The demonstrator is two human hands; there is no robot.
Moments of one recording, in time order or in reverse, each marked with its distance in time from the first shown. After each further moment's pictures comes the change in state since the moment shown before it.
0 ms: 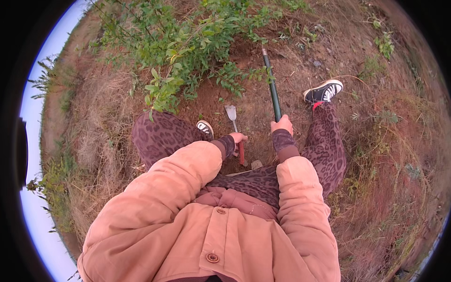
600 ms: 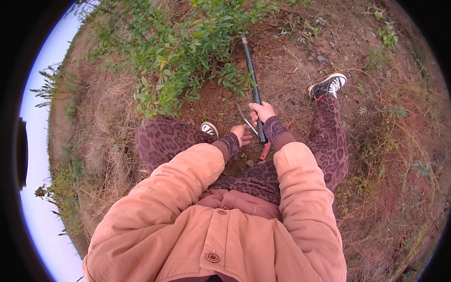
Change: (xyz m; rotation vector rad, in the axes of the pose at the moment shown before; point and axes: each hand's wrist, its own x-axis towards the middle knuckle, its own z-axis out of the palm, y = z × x) left_hand -0.016 0.013 0.008 -0.559 0.184 0.190; right_hand 0.004 -0.066 0.013 1.174 -0.797 0.214
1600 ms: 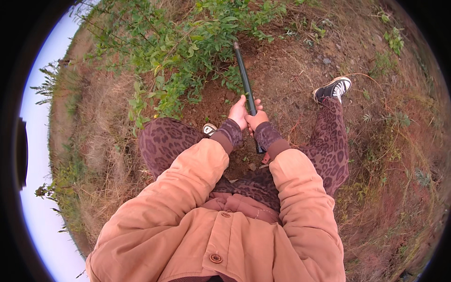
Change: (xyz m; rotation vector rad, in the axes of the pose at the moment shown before) left_hand 0.000 0.074 0.014 -0.474 -0.393 0.317; right_hand 0.003 0.010 0.032 -0.534 0.207 -0.031
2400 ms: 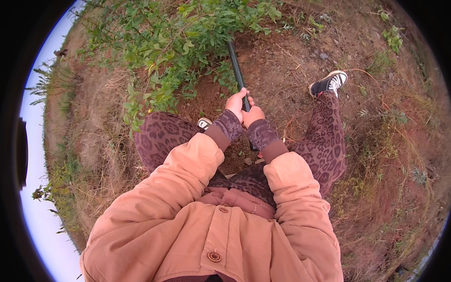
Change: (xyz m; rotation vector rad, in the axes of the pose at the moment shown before) left_hand -0.019 0.005 0.032 0.034 0.215 0.084; right_hand -0.010 0.003 0.002 -0.253 0.159 -0.096
